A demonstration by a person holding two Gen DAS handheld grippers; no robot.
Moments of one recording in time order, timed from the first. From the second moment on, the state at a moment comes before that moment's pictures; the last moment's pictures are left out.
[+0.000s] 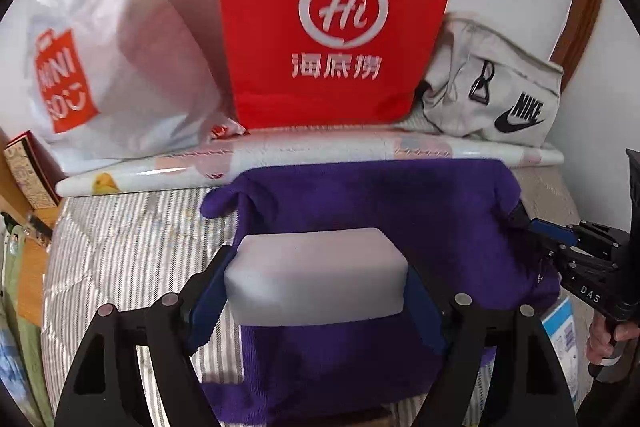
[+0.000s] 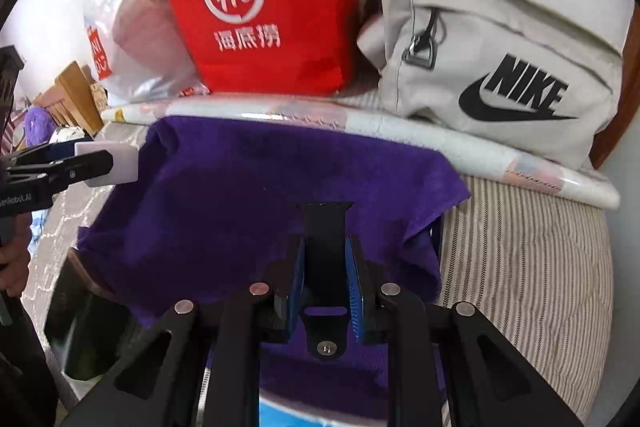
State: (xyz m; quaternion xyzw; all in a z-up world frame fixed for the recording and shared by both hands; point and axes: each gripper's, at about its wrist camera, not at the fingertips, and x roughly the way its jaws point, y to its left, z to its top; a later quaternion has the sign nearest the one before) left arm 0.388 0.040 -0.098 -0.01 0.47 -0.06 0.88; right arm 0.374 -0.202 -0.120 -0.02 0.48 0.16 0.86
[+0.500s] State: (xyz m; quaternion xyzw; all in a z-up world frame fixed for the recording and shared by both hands) left arm 0.442 0.038 -0.136 -0.03 0.51 -0.07 0.86; right arm 0.399 -0.201 -0.147 -0.02 0.52 0.15 0.84
